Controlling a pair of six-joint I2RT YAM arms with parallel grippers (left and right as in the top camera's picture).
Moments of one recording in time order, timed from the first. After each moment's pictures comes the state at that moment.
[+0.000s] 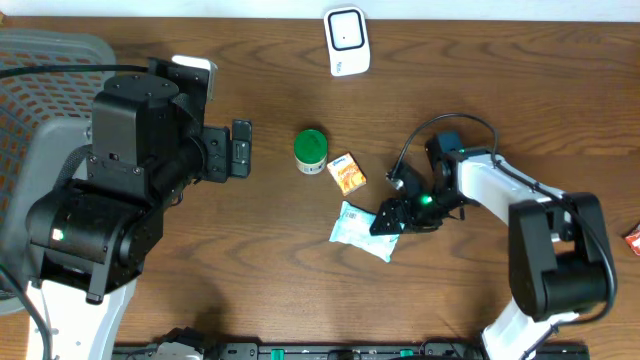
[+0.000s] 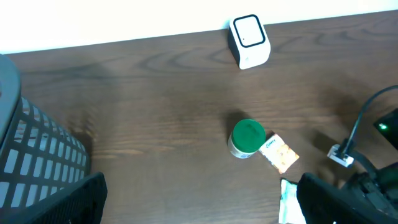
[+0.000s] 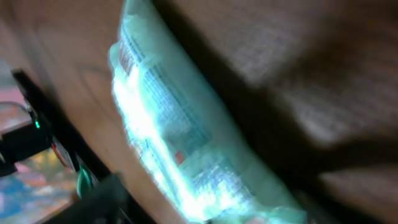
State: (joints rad) left arm -0.30 1.20 1.66 -1.15 -0.06 -0.09; right arm 0.20 1.88 0.99 -0.83 -0.70 -0.12
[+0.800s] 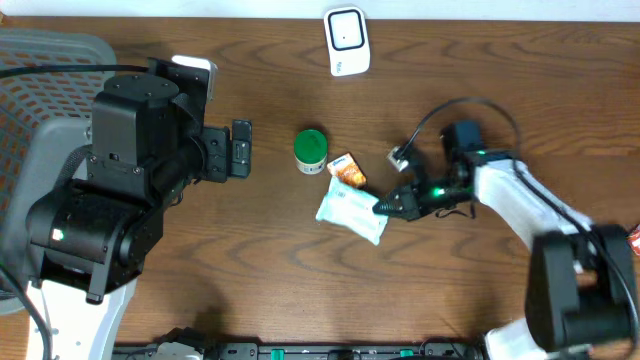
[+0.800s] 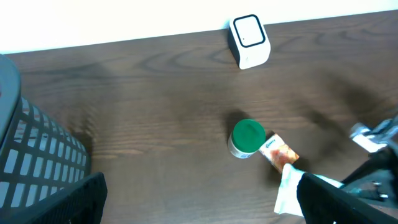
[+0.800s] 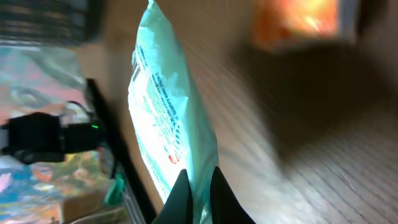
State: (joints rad) left arm -0.30 1.20 1.66 -1.15 -0.06 -0.09; right arm 0.16 1.70 0.97 -0.74 -0.95 -0.24
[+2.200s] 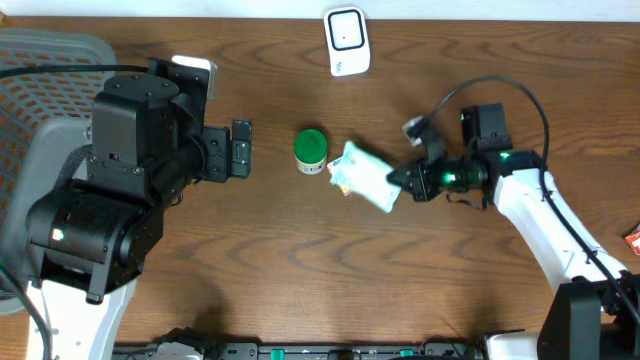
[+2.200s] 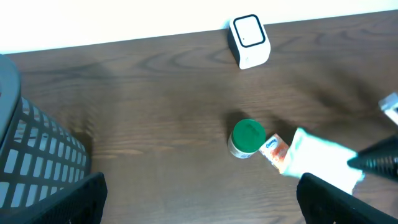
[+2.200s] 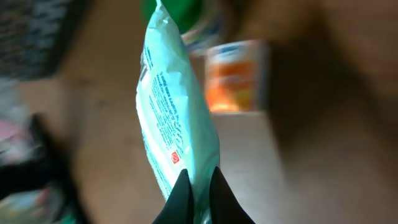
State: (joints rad) left arm -0.30 1.20 1.66 -1.15 -0.06 -0.09; right arm 0.14 1.55 1.03 -0.62 -0.71 -0.16
